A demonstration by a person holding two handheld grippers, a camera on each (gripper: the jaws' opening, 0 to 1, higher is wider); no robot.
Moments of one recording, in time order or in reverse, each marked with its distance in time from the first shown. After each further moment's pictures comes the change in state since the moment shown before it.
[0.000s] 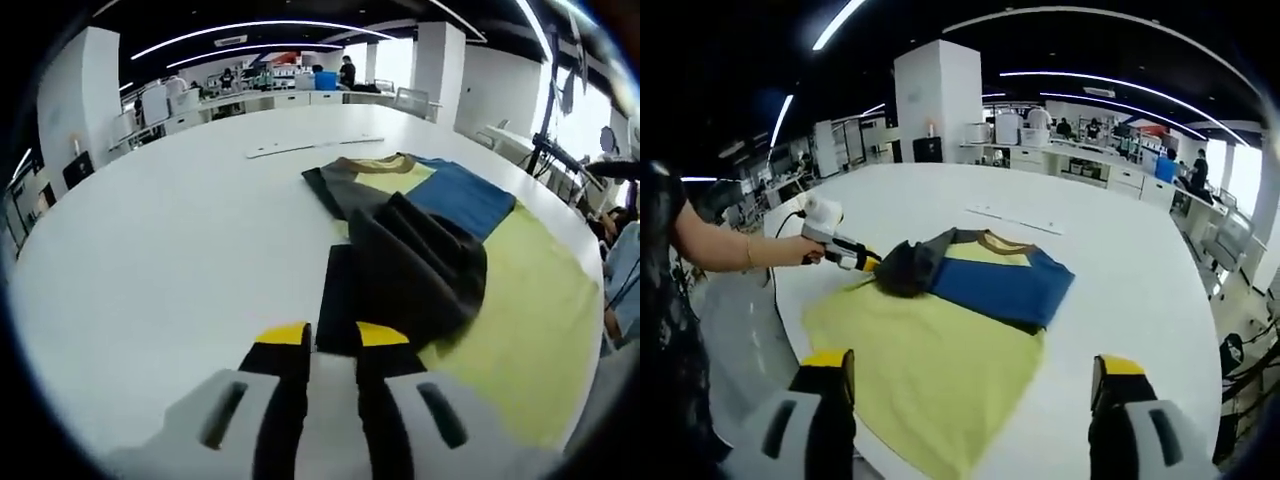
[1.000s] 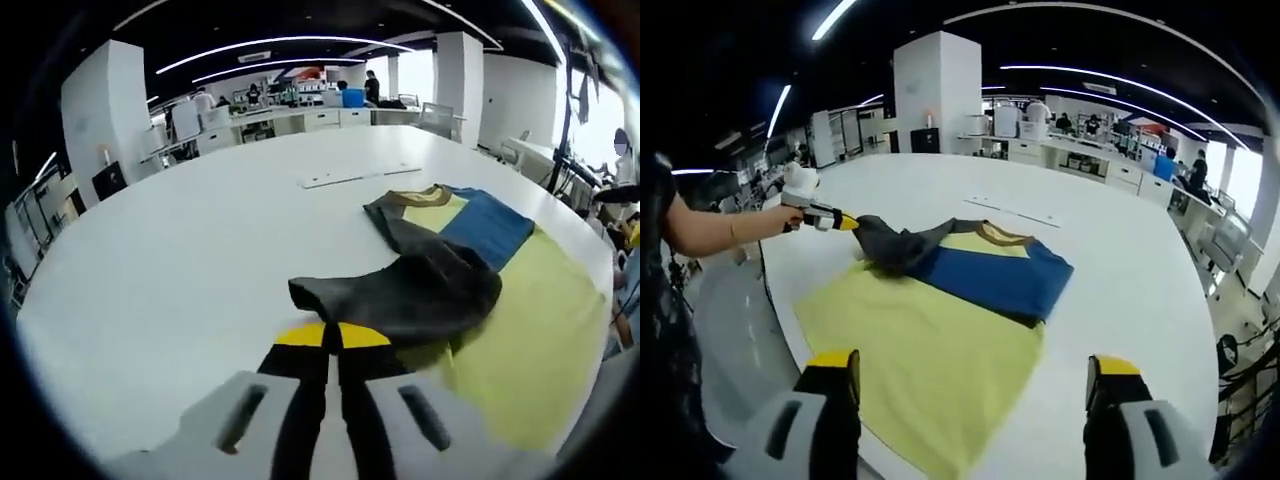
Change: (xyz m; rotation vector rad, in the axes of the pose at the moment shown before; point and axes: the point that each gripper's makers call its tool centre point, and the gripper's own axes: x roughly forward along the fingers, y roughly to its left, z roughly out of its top) left arm -0.068 0.071 0.026 -0.022 -0.096 0.157; right arm 0.008 0.005 -0.005 -0.015 0.024 -0.005
